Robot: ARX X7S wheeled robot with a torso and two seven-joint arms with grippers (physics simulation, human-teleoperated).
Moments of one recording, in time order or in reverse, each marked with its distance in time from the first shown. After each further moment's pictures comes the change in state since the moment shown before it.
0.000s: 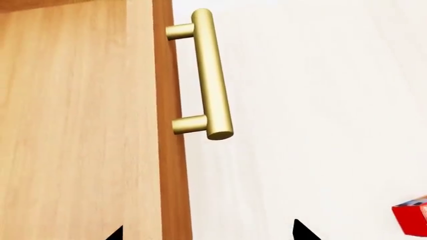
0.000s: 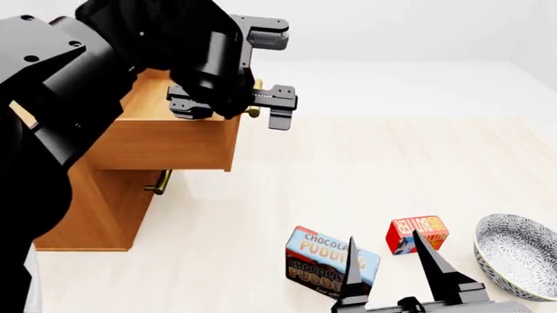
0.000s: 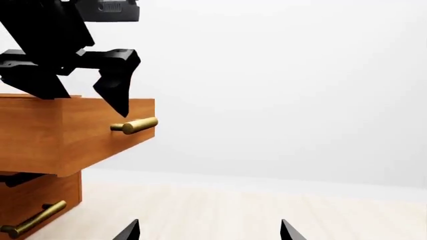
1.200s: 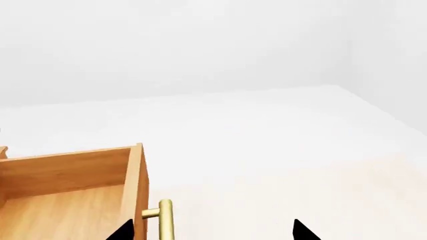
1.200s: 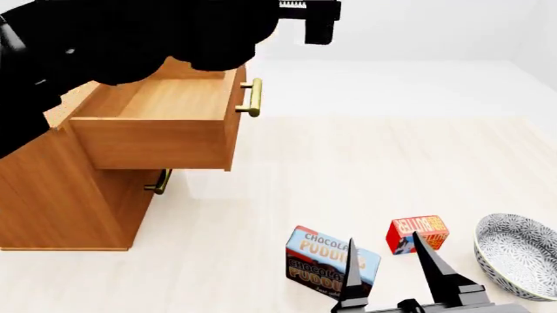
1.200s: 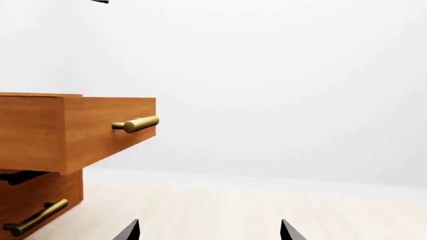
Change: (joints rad) left arm -0.103 -0.236 -0.152 0.715 0.192 0.674 -0.205; right arm -0.005 0.012 -0.011 0.000 0.001 -0.010 0.012
